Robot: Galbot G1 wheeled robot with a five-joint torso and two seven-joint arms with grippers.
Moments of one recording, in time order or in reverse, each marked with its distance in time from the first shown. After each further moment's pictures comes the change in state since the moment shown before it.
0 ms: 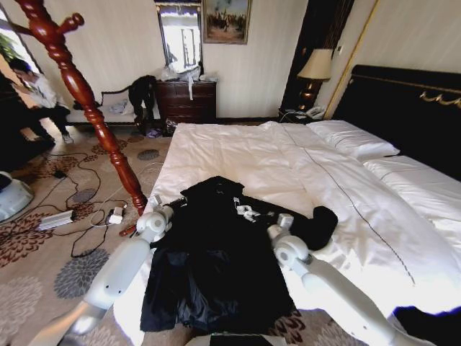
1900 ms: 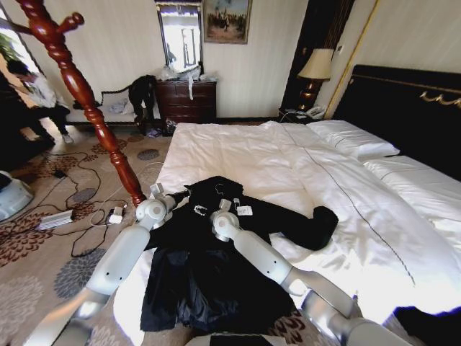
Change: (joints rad) left arm -0.099 -0.025 0.017 -0.005 -0.055 0.146 -0.022; right arm 0.354 0.477 -0.187 -0.572 0.279 0.076 0.102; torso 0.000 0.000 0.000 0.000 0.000
